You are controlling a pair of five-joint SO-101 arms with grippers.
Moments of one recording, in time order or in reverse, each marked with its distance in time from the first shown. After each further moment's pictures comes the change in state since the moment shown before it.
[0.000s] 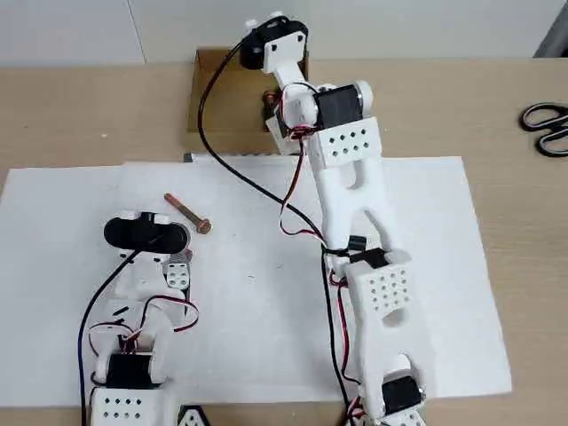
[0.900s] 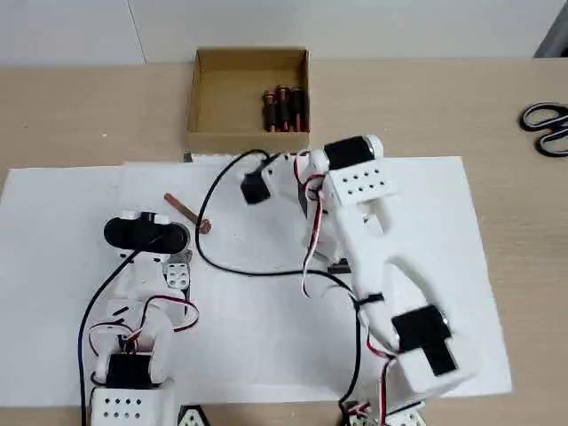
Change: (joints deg) left arm 0.0 0.0 0.0 0.0 0.0; right arm -0.1 -39.5 74.0 -0.1 31.6
